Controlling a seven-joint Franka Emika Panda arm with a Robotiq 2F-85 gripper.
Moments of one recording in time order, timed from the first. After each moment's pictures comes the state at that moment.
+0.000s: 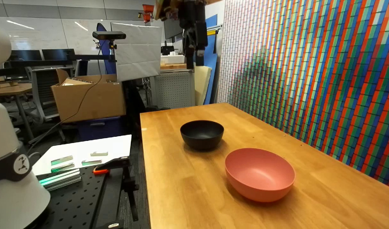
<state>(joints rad) 0.07 -0.19 0.30 -2.29 -0.12 2.05 0.35</state>
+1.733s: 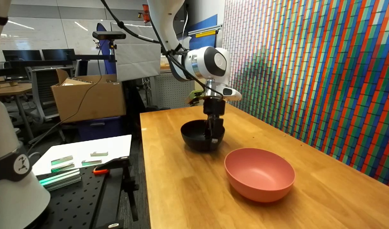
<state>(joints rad) 0.35 0.60 0.03 -1.96 -0.37 2.12 0.72</state>
